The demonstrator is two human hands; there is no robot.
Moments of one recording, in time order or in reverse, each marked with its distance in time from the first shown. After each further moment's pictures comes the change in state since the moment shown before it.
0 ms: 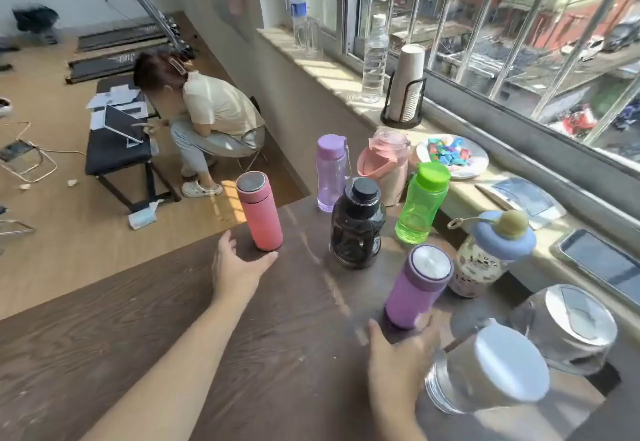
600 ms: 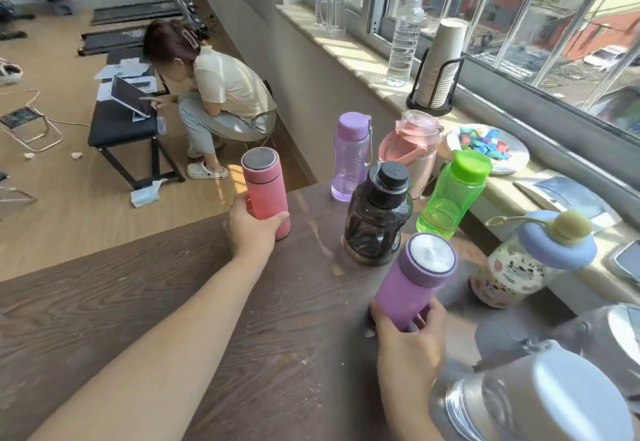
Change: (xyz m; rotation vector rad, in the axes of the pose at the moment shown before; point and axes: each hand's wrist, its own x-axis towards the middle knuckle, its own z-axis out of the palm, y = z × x) left_hand 0.031 0.030 0.029 -0.120 0.149 0.067; right_hand 0.023 0.010 0.024 0.210 -0.142 -0.113
